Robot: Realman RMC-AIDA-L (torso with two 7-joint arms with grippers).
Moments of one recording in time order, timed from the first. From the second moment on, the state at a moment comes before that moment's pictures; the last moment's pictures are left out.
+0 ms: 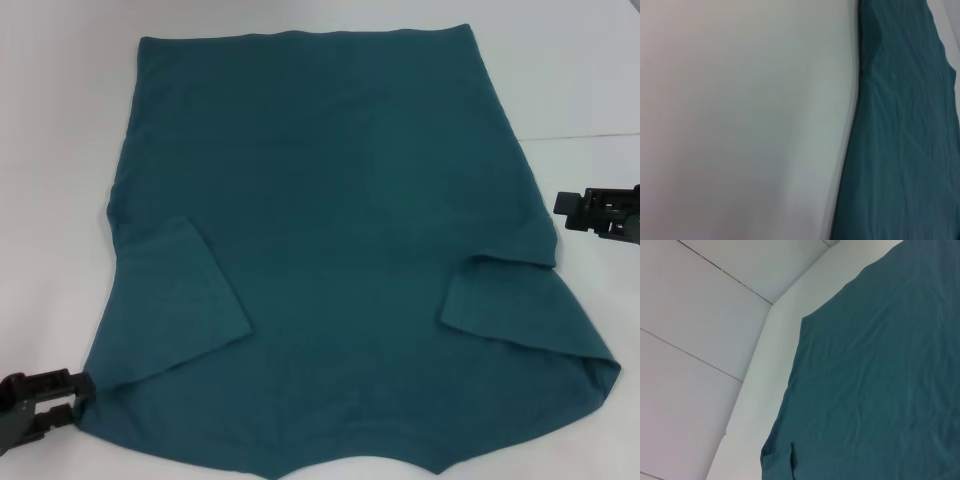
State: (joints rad) left arm -0.42 -2.06 0.33 0.68 2.39 1.45 -2.44; right arm 0.53 1.85 -0.53 -0.58 -2.01 -1.50 2.26
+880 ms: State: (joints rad) left arm -0.49 -2.06 0.39 0.63 2.38 1.46 -2.43; right arm 0.52 1.85 -0.53 -0.58 -2.01 -1.51 2.26
